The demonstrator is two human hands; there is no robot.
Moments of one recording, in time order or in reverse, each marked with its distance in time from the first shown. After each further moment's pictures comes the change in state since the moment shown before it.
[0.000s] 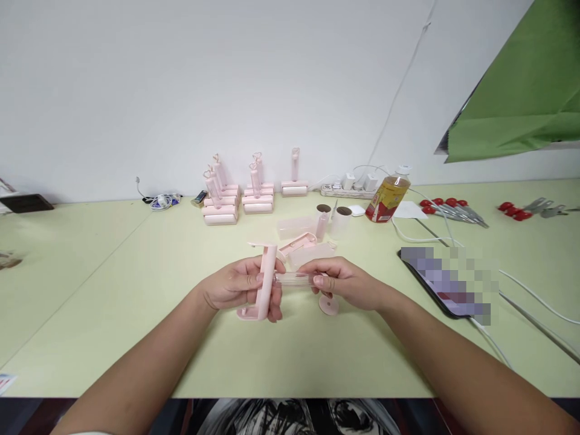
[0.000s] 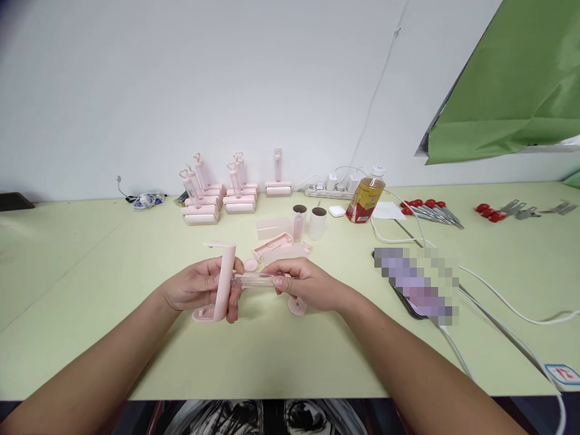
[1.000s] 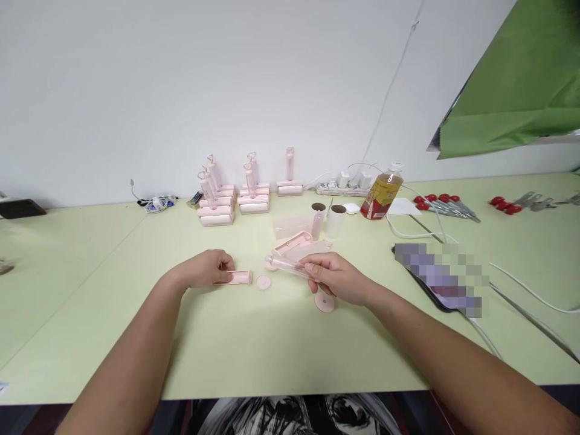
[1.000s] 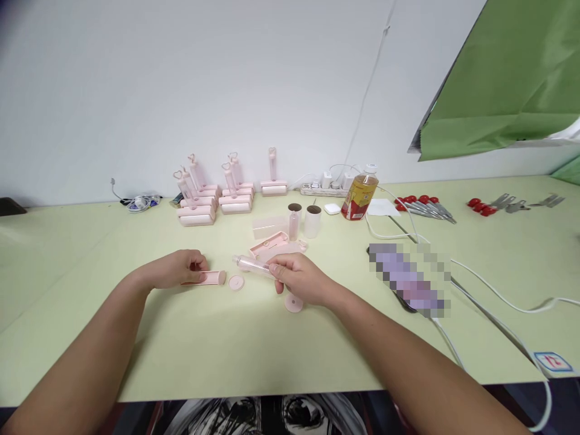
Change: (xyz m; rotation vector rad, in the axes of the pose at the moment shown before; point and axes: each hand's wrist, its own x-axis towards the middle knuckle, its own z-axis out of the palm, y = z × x) left_hand -0.033 0.042 -0.047 1.386 0.567 -0.636; right_hand 0.004 0.003 0.006 -0.070 0.169 0.181
